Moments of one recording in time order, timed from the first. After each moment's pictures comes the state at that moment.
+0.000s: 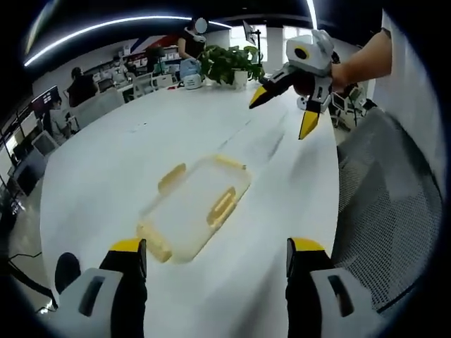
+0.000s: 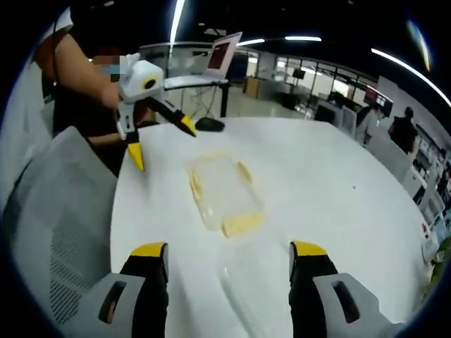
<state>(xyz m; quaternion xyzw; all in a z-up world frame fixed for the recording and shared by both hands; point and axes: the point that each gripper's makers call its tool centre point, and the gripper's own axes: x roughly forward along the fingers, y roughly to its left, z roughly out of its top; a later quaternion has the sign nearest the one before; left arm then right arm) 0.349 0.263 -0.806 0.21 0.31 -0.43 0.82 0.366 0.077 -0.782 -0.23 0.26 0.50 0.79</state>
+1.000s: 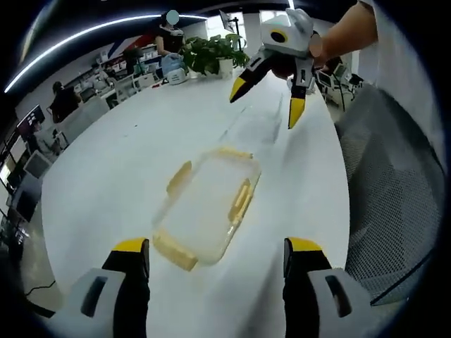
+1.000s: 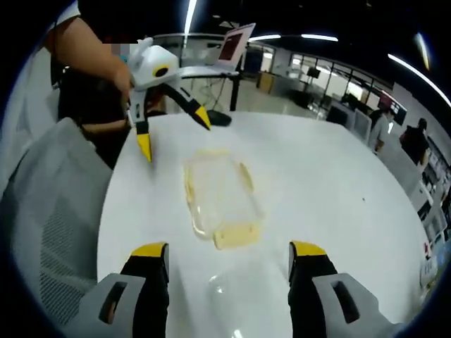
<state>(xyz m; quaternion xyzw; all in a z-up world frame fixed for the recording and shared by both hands) 0.375 0.273 -0.811 0.28 0.30 -0.47 0.78 0.390 0.099 -0.790 -0.27 0.26 0.52 0.77</state>
